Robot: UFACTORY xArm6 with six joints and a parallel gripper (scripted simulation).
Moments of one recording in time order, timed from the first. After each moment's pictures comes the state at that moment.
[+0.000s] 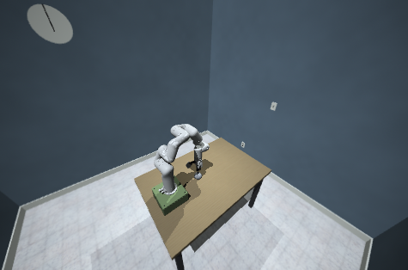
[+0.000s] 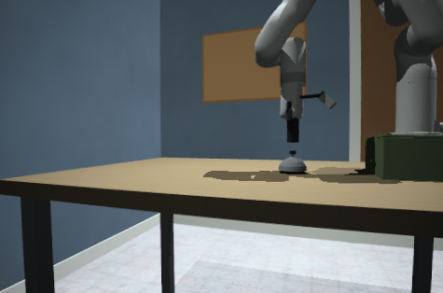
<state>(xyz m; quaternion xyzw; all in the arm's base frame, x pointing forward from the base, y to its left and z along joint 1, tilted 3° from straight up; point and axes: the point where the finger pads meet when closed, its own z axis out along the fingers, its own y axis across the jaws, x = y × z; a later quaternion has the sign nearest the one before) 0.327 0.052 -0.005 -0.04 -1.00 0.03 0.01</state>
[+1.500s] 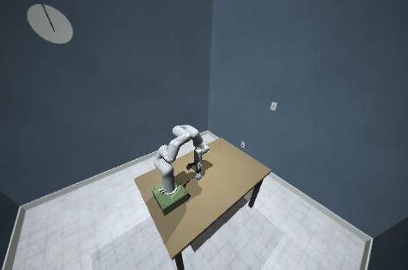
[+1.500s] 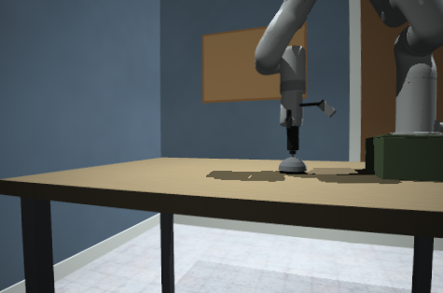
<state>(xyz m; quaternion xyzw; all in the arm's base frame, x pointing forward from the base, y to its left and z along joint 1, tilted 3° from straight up) 0.326 0.051 -0.028 -0.04 -1.00 0.03 0.01</state>
